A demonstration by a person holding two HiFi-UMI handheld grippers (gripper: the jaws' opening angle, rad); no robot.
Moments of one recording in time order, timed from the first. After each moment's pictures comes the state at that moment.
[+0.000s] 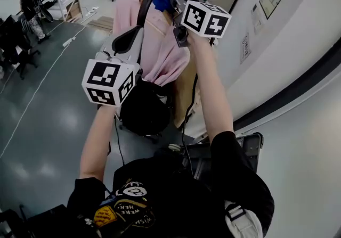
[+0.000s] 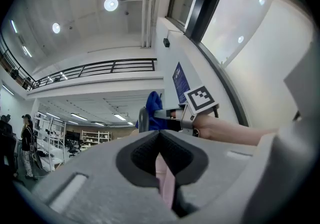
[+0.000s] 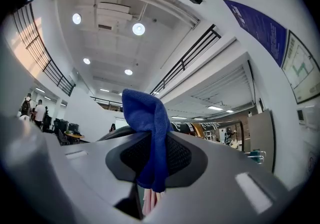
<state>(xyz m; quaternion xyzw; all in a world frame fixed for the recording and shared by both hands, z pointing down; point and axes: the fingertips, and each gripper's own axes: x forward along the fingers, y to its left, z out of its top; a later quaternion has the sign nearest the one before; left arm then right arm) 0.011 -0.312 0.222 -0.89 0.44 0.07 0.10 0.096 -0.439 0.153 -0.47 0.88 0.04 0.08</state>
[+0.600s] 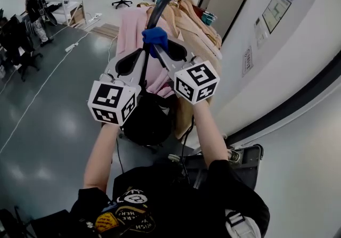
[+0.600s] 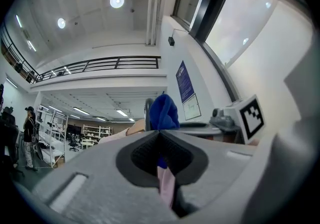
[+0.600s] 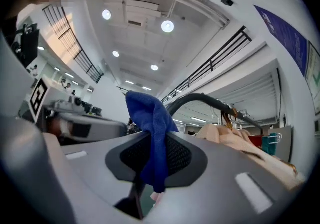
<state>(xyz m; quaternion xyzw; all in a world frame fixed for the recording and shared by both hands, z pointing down) -0.005 -0.310 0.255 -0.89 0.45 0.07 0.07 0.030 -0.344 0.245 -0.37 0.92 0.13 0.01</state>
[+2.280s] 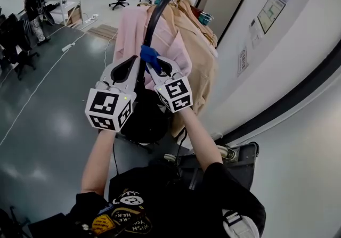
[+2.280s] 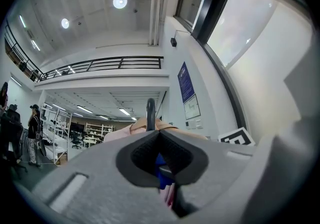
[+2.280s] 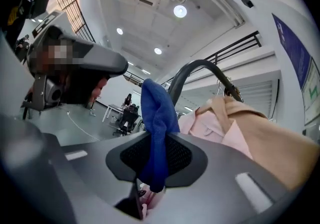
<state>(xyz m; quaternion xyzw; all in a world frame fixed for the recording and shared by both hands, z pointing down) -0.023 -0.279 0.270 -0.88 0.46 0.07 0.06 0.019 -0.348 0.346 -0.42 0.89 0.16 -0.10</state>
